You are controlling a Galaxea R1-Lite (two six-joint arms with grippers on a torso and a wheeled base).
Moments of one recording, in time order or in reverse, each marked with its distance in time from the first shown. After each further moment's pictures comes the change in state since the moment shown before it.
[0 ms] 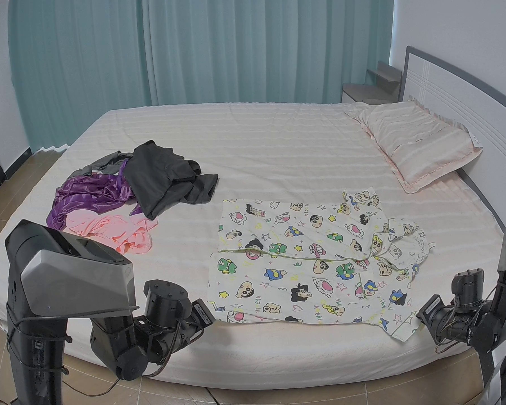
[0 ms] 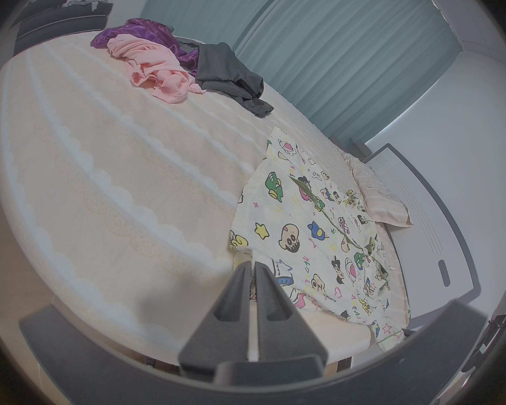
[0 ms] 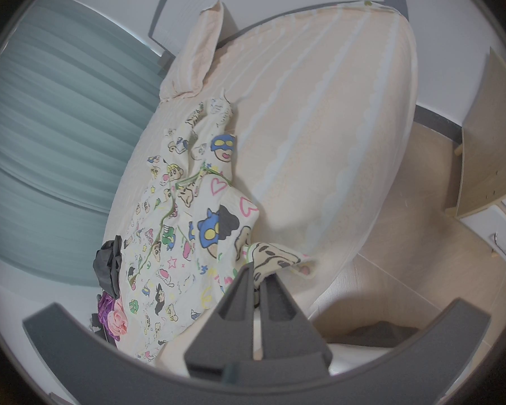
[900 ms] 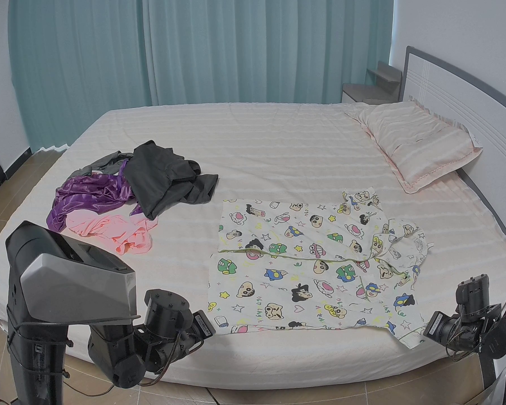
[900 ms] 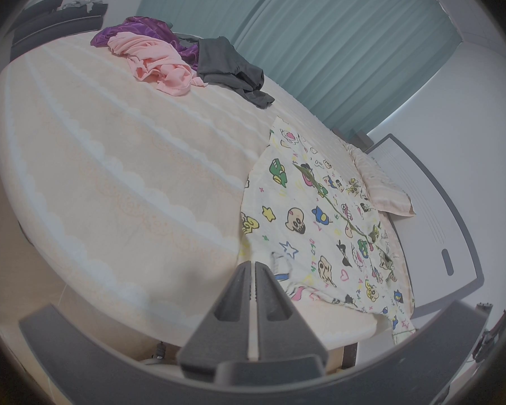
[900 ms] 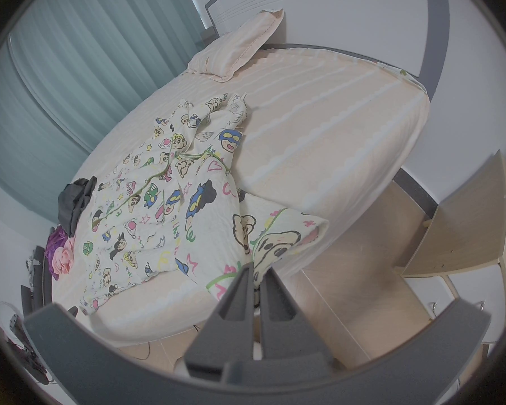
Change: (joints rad) left arm -0.030 -0.006 0.060 -0.005 0.000 0.007; right arm 0.068 -0.209 0.040 0.285 -0.140 -0.321
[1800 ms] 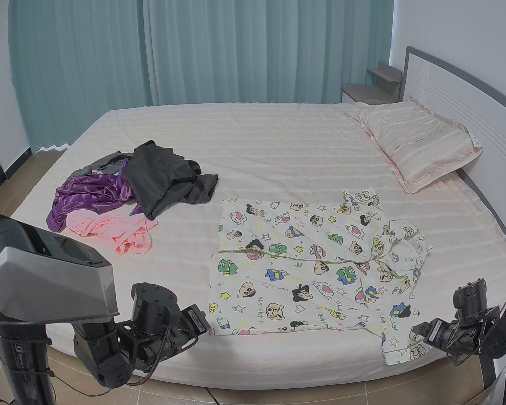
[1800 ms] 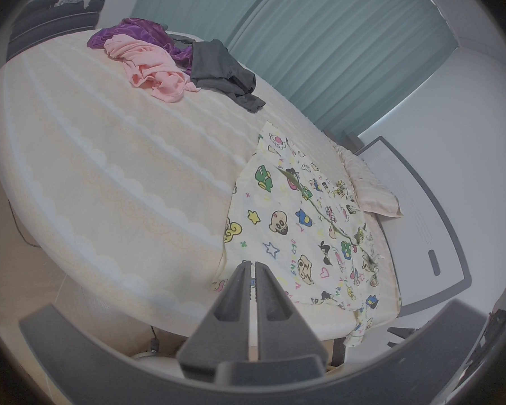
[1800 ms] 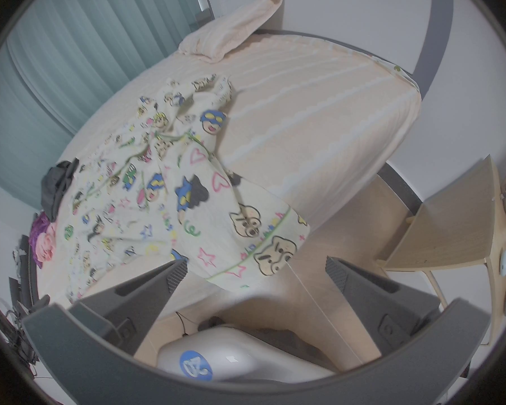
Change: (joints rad) left arm 0.003 -0.103 0.056 0.000 -0.038 -0.013; right arm -0.003 0.019 0.000 0.069 -0.013 -0.021
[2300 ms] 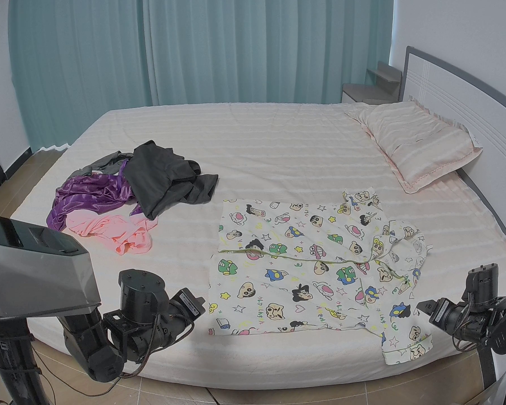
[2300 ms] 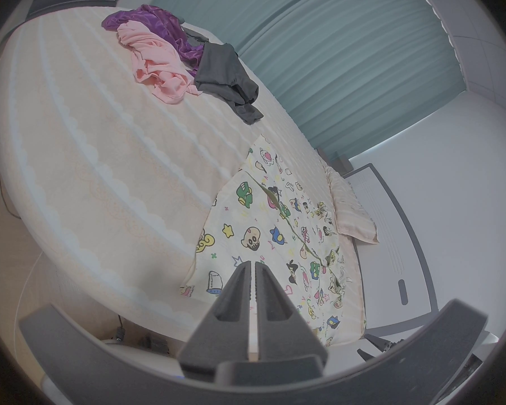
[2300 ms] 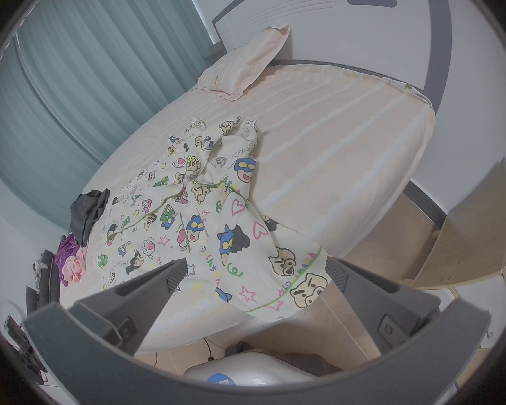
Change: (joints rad) left arm 0.030 -0.082 -0.008 0.000 -0.054 -0.137; right arm -0.028 -0.106 -0.034 -0.056 0.034 -0.010
